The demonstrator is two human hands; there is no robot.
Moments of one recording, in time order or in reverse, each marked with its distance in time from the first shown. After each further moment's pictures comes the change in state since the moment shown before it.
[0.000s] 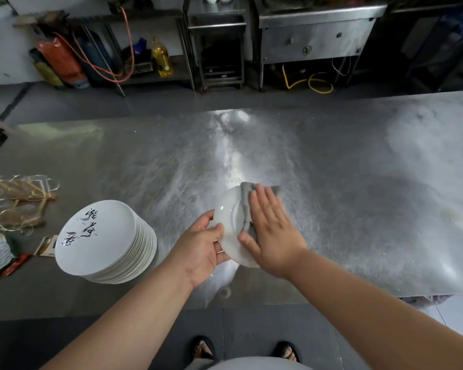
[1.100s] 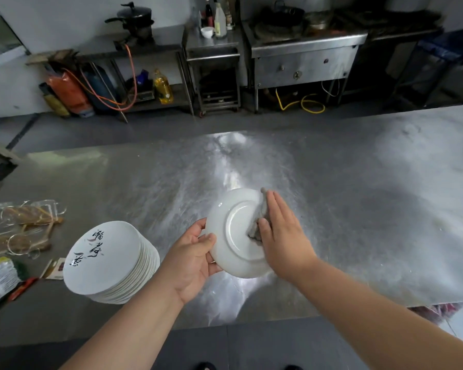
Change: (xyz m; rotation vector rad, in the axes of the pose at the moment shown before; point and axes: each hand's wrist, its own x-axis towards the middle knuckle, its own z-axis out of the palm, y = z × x) left_hand -0.033 0.025 0.010 0.143 -0.018 0.124; right_hand -0.009 -0.006 -0.033 0.417 0.288 0.202
